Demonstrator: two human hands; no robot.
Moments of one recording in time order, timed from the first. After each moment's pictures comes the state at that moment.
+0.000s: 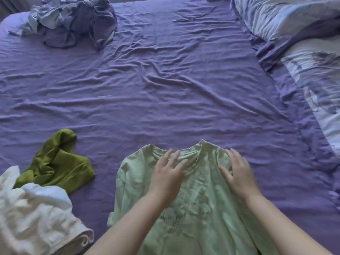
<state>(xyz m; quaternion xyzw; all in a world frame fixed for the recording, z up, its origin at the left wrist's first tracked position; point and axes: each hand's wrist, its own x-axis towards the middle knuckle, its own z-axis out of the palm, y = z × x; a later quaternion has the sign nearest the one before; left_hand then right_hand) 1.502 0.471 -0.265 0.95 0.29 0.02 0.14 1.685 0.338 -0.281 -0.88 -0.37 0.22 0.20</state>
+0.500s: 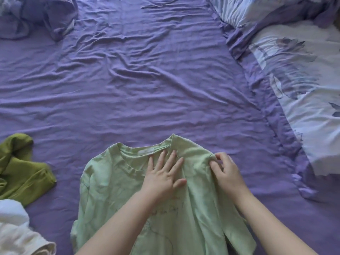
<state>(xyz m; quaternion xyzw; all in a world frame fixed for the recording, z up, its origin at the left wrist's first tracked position) 1.555 0.439 -0.316 0.94 0.24 -0.20 0.14 1.706 0.298 -0.275 -0.85 -0.27 0.26 0.37</state>
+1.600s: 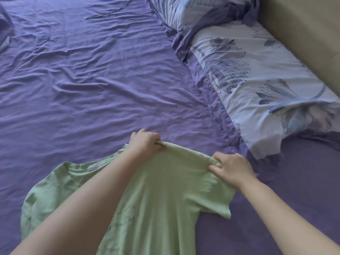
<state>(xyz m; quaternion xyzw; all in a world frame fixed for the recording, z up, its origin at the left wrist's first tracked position) 1.708 0.450 -0.262 0.94 0.25 -0.14 0.19 1.808 0.195 -0.251 -0.93 -0.33 0.15 0.05</state>
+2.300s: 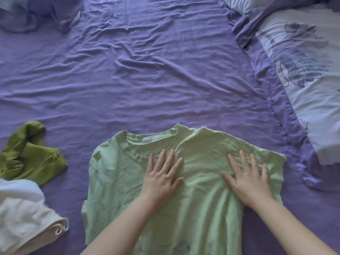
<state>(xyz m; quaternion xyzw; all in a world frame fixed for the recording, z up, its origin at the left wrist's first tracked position) 1.516 0.407 -0.307 0.96 0.25 -0.13 0.07 1.715 0.228 -0.303 -0.89 -0.36 0.23 -0.11</state>
